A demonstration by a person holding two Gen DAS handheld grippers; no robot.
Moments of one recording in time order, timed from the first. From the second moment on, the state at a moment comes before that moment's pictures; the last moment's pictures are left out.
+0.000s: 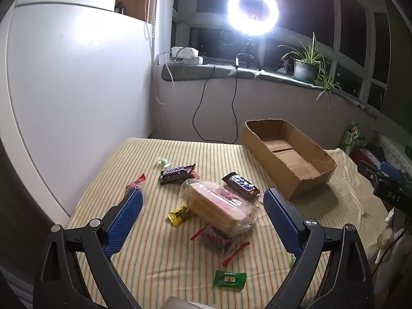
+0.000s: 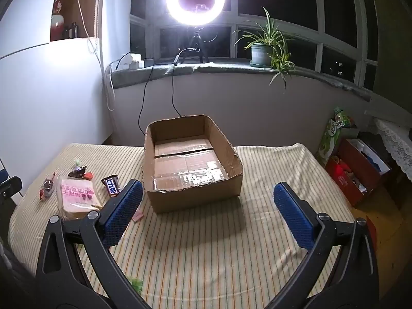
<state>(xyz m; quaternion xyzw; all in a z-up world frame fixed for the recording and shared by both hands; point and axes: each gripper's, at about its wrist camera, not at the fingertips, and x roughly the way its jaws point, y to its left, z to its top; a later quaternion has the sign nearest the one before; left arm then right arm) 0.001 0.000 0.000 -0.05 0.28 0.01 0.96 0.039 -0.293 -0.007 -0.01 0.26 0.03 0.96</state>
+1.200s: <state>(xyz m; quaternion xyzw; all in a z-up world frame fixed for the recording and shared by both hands) 0.007 0.000 -0.003 -0.03 0.29 0.02 0.96 0.040 -0.291 -0.011 -0.01 0.27 0.04 0.96</state>
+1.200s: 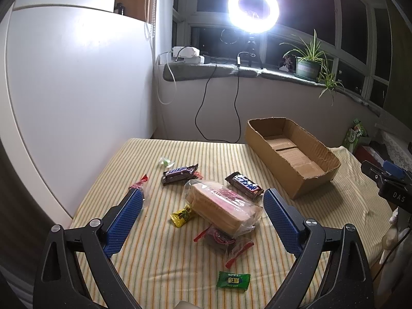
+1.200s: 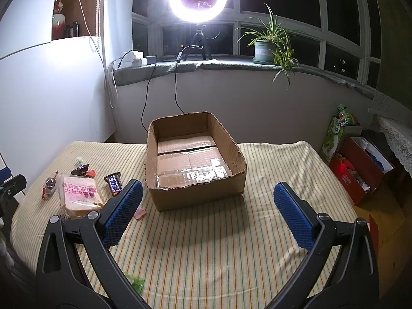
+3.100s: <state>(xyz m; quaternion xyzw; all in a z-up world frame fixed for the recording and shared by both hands) 0.018 0.001 -0.014 -0.04 0.30 0.01 0.95 0.055 -0.281 -0.030 0.00 0.31 0.08 0.95</state>
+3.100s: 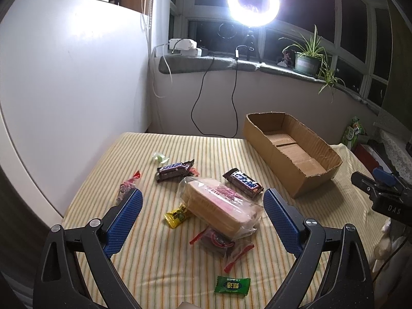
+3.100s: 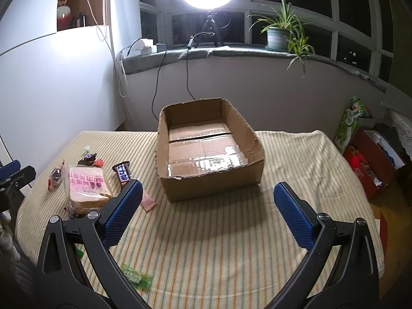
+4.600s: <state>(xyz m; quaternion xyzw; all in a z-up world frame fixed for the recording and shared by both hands) 0.114 0.063 -0.073 -0.19 0.42 -0.12 0.88 0.116 -0.185 -0.109 0.13 0.48 0.30 0.81</state>
